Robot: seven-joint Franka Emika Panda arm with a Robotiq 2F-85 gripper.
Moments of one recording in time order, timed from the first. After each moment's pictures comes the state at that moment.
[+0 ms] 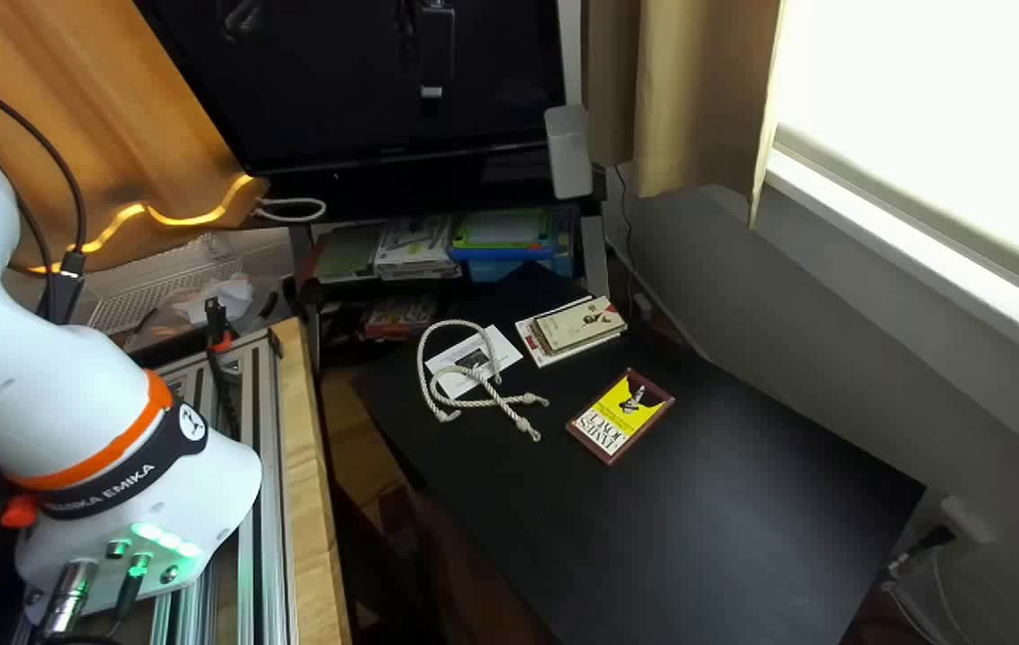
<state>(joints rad) 0.11 -0.34 0.07 -2.34 0.26 1.80 0.15</state>
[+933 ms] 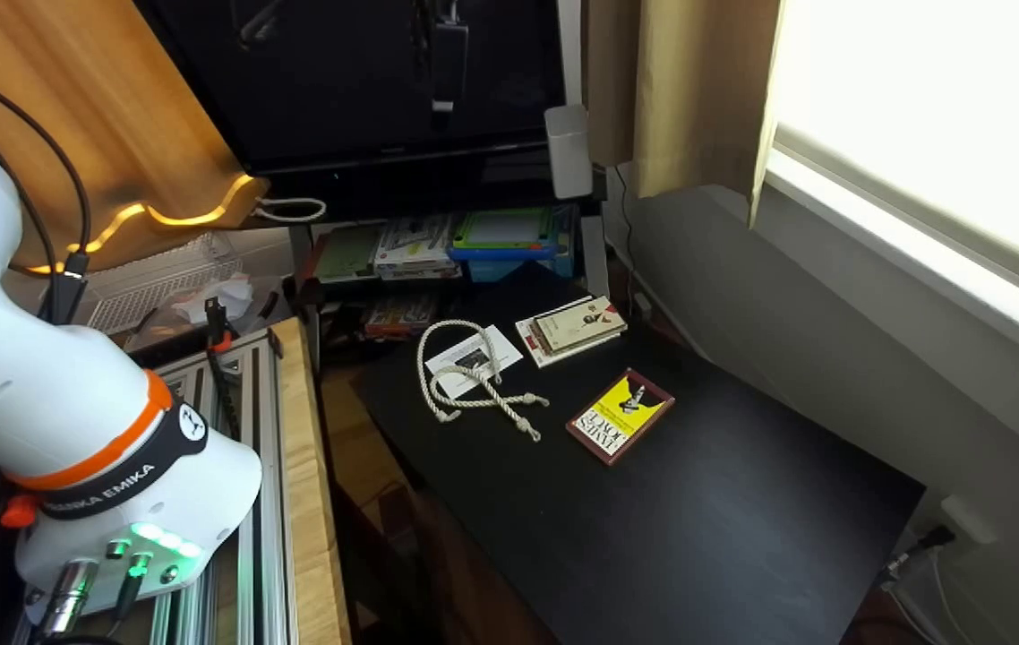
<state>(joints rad) 0.08 -0.28 0.06 -2.32 0.26 1.80 0.17</state>
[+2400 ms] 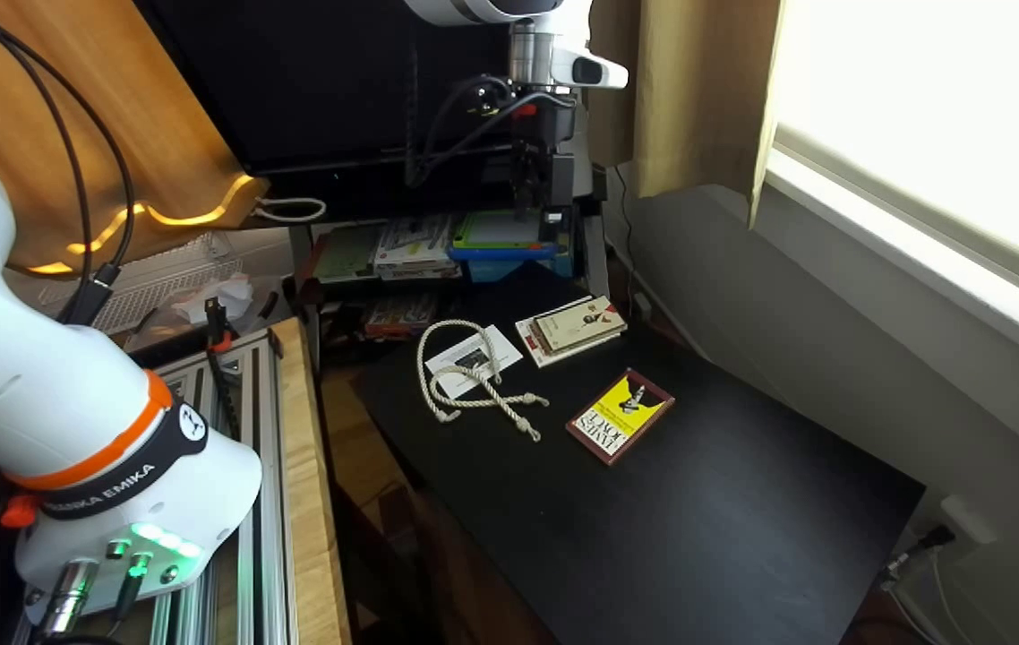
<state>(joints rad) 0.16 0.27 0.12 -2.11 -0.20 2.03 0.45</state>
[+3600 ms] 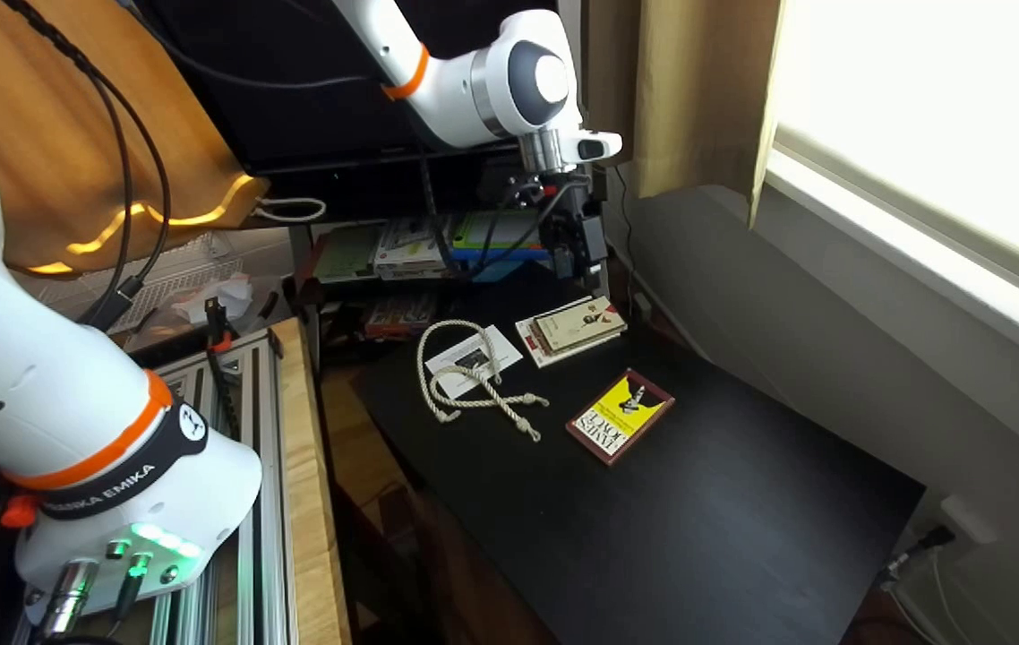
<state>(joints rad) 0.29 0.54 0.02 -2.06 -0.54 2.37 0.66</state>
